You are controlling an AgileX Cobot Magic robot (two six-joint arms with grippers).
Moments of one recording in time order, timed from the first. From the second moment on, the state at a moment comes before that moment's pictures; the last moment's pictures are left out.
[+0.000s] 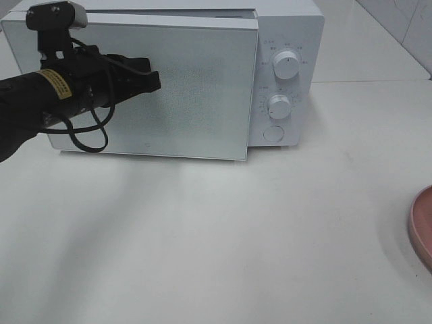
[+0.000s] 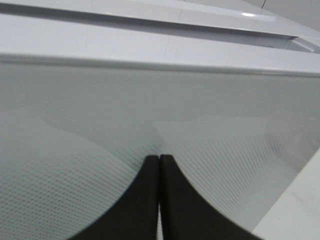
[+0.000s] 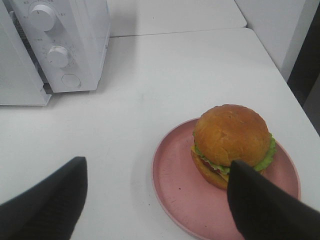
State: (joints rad) left arm -0.47 1.80 -0.81 0.19 -0.72 -0.34; right arm 0.11 0.00 -0.50 -0.16 0.98 0.21
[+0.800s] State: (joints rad) left arm -0.57 1.98 -1.08 0.22 -0.62 -0.33; right arm 0.11 0.00 -0.50 -0.15 0.98 0.21
